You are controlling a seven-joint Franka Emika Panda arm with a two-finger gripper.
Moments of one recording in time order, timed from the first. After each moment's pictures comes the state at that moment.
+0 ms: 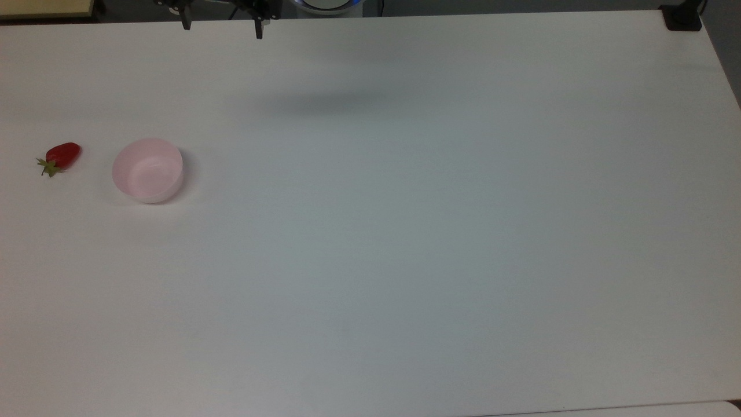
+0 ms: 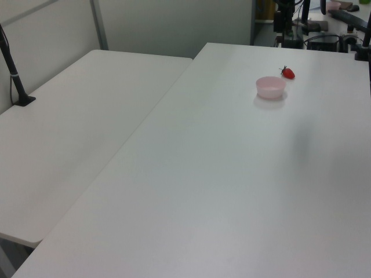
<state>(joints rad) -0.07 0.06 -0.01 -1.55 -0.13 1.56 -0.06</state>
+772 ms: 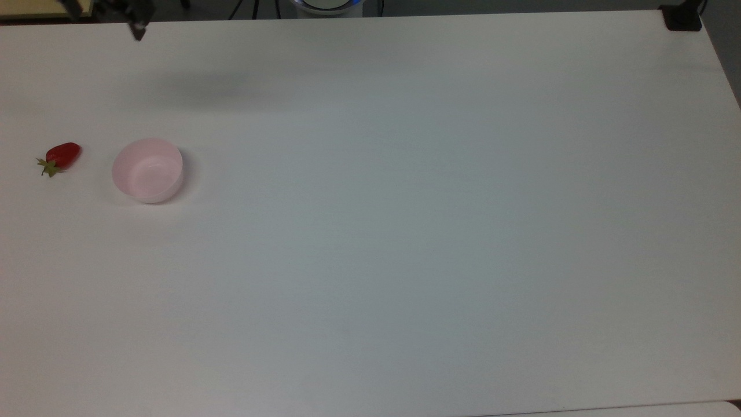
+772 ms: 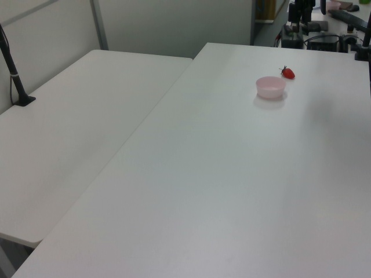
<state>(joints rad) -0.36 0.13 -0.04 -1.55 -0.13 1.65 -0.11</state>
